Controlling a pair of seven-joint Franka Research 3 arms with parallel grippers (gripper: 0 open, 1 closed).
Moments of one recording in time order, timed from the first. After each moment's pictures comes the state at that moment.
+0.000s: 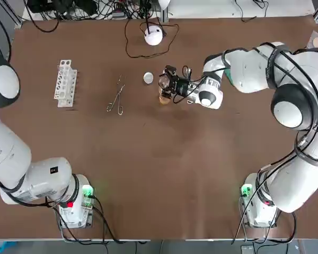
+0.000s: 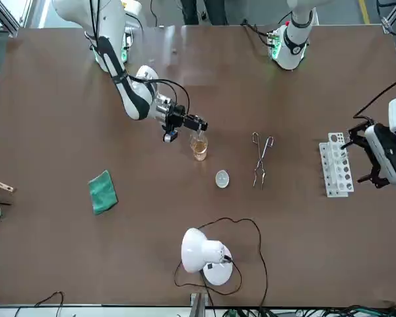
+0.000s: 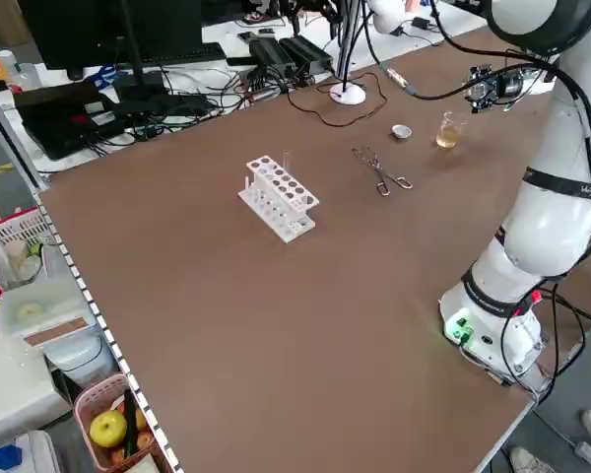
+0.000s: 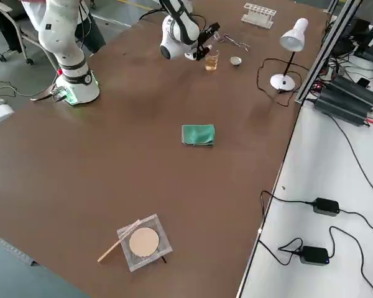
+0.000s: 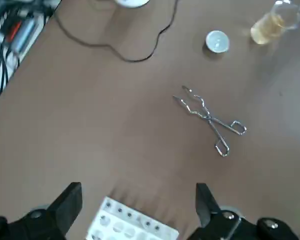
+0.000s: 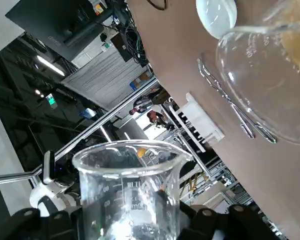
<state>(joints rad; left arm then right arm) 0.20 0.25 -0.19 -1.46 -0.19 1.70 1.04 0.57 0.42 0.18 -2.21 2.57 2.07 -0.73</state>
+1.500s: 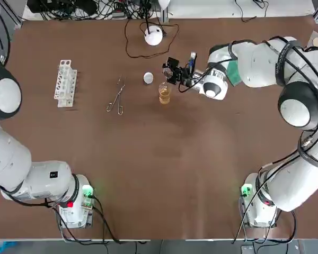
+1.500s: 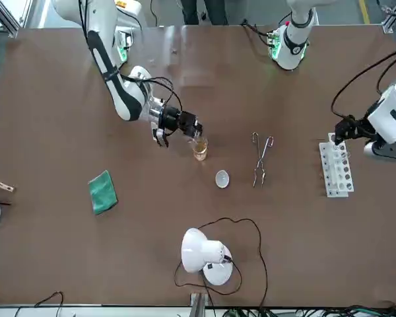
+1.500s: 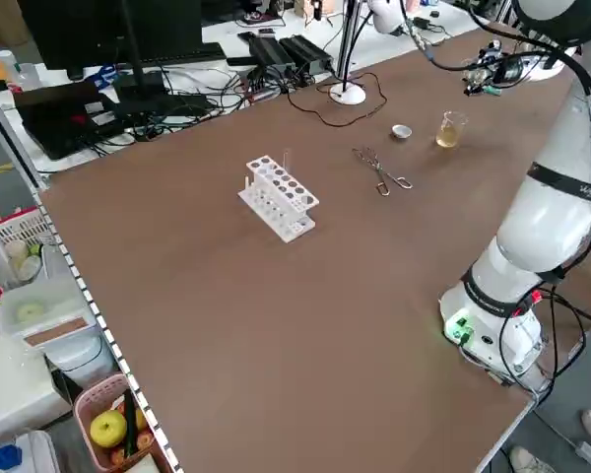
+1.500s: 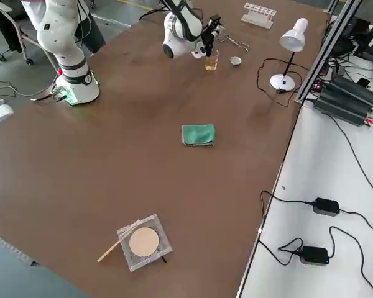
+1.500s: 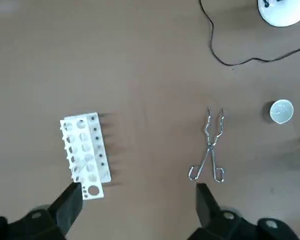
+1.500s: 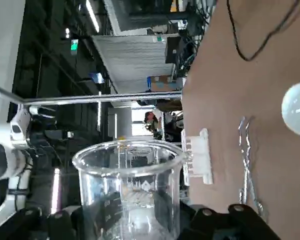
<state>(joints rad) 0.08 0.15 -0.20 -1.43 0.04 1.58 0.03 0.51 0.37 0.17 -2.21 2.51 2.07 -1.36</state>
